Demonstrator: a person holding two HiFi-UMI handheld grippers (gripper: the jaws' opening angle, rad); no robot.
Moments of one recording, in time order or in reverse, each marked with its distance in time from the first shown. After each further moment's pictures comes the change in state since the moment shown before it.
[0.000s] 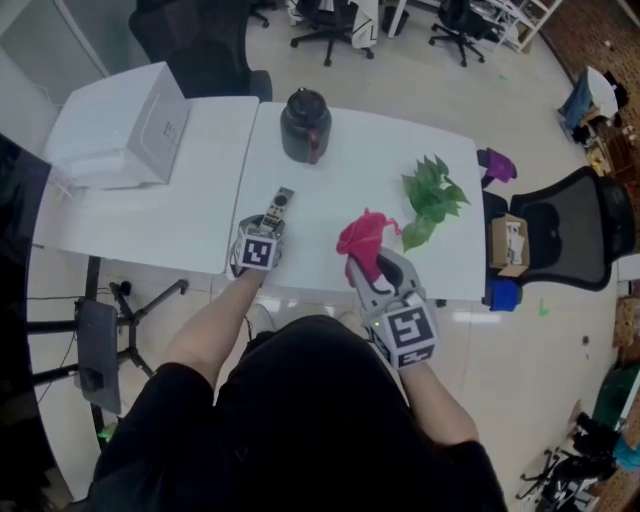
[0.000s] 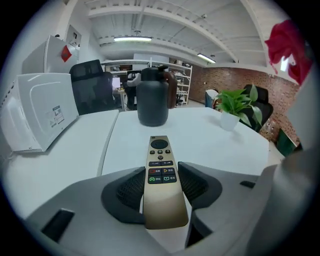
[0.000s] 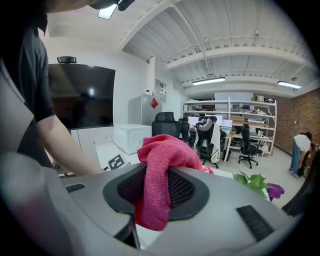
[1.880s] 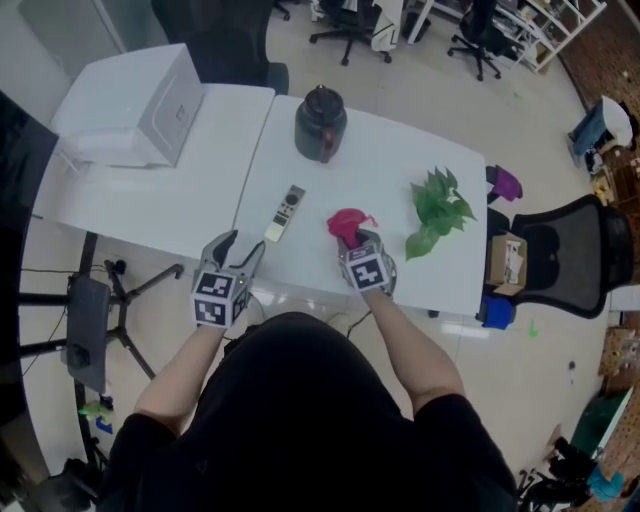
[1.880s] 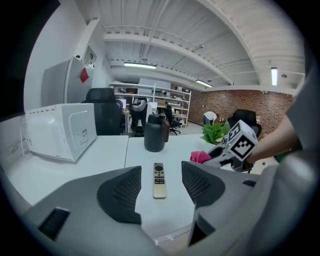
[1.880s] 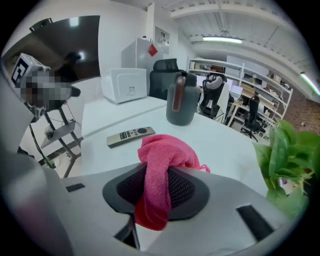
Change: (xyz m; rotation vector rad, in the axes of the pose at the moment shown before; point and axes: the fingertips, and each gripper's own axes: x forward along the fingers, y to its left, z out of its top) left arm -0.169 -0.006 0.021 -0.052 -0.280 0.001; right arm 0.148 -0.050 -0.183 -0.044 0.500 -0.004
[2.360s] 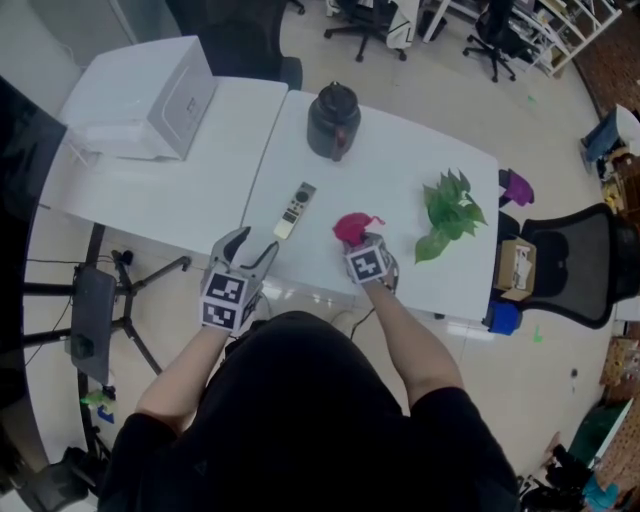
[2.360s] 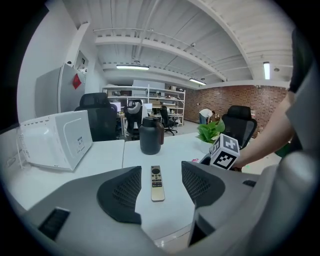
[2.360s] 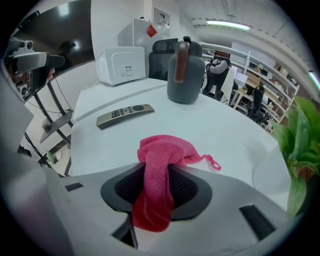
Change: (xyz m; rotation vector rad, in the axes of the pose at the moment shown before) left arm -0.004 -0.013 0.013 0.071 -0.008 -0.021; right arm 0.044 -0.001 -0.037 -0.012 0.168 0.008
